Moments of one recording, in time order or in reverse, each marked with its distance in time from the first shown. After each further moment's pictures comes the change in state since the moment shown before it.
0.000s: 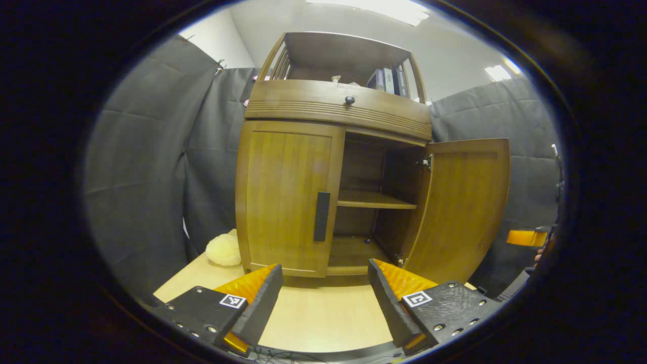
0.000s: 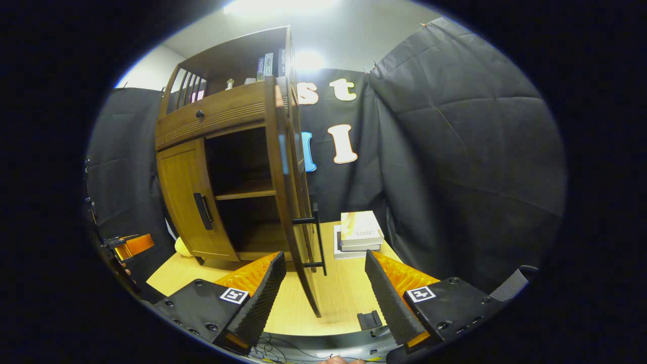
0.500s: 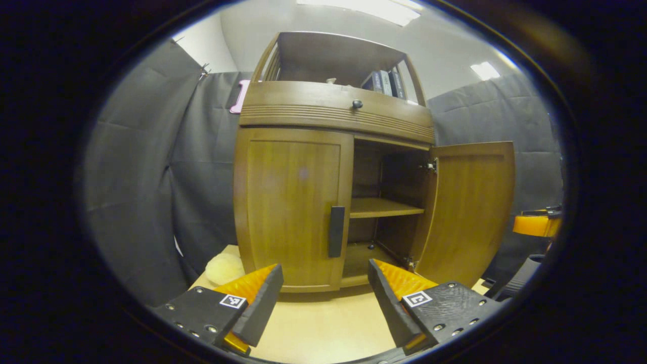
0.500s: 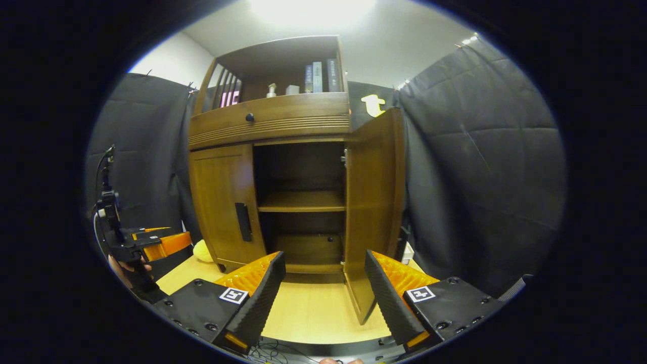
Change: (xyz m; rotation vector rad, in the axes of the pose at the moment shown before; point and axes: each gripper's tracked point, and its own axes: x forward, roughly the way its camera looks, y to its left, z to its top) left arm 0.029 0.014 0.020 0.035 -0.045 -0.087; right arm -0.001 0.124 0.027 -0.100 -0.078 0.122
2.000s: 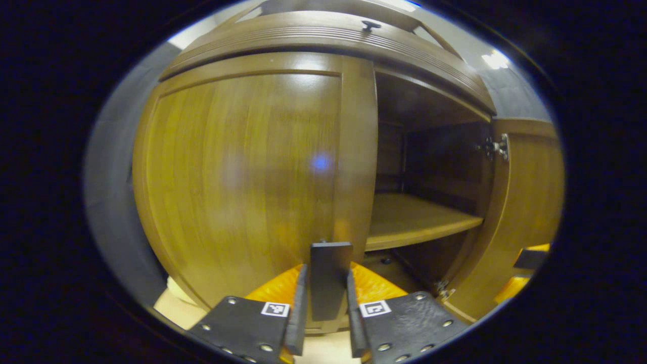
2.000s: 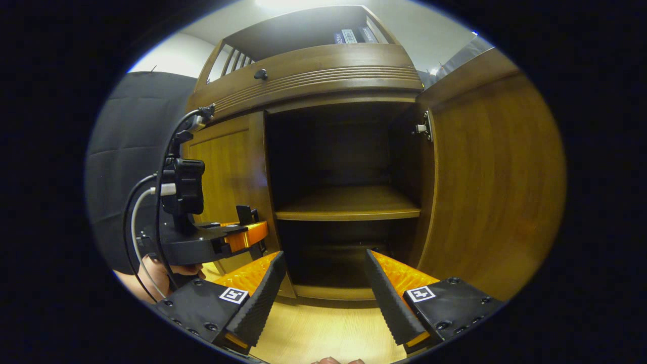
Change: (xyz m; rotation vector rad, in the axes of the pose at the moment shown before) left arm 0.100 -0.002 -0.019 -0.030 0.082 0.092; right arm 0.188 0.059 -0.022 0.022 0.035 0.162
